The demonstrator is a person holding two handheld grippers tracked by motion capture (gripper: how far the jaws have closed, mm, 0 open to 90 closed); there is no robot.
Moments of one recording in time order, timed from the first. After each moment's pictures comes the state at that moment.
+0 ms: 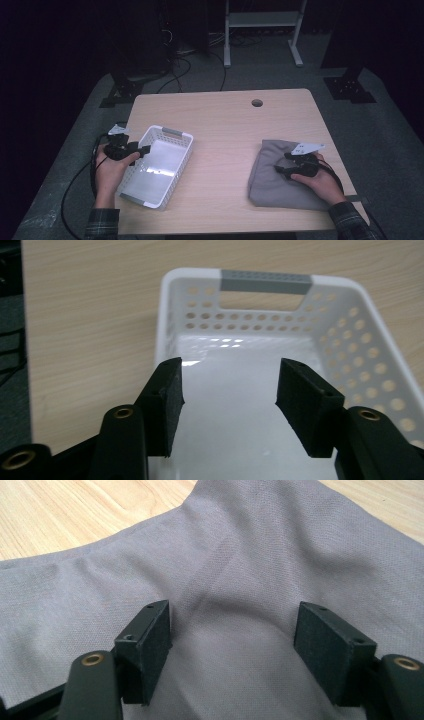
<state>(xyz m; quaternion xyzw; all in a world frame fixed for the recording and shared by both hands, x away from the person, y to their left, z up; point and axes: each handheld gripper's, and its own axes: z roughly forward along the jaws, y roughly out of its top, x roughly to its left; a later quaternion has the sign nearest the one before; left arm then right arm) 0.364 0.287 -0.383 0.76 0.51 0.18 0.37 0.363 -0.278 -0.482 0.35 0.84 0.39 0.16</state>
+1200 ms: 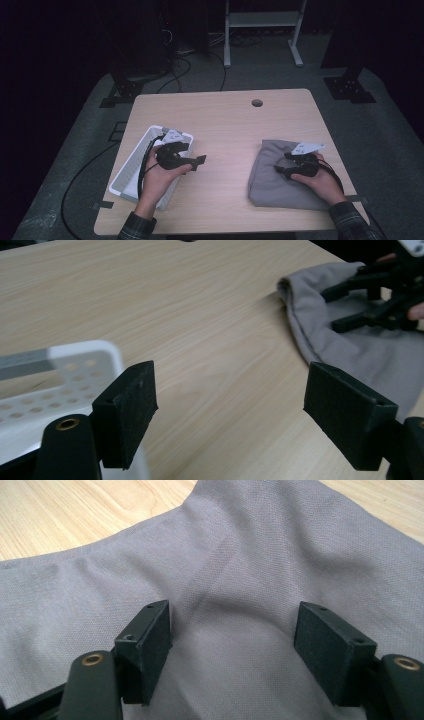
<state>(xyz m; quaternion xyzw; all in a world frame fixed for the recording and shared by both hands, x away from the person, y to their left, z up) 0.334 0.141 -0.375 0.81 0.37 0.13 0.44 0.363 -0.278 -0.482 0.35 0.84 0.39 0.16</state>
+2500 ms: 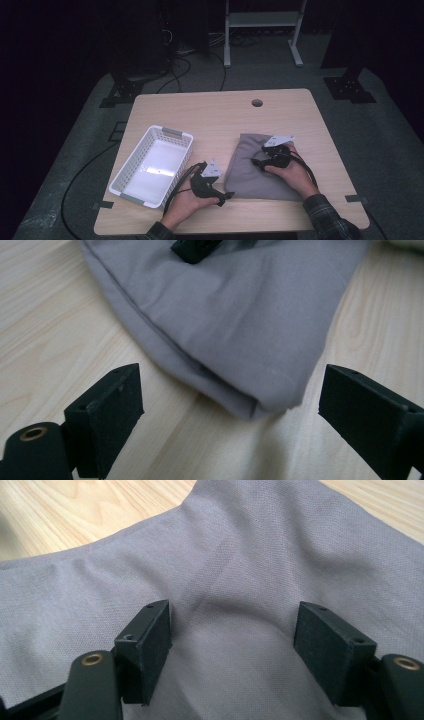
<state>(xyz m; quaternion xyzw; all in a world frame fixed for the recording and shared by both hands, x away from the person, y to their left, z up) 0.310 0.074 -0.461 0.88 0.23 0.08 0.40 0.395 -0.202 -0.482 0.34 0.84 0.38 0.16</state>
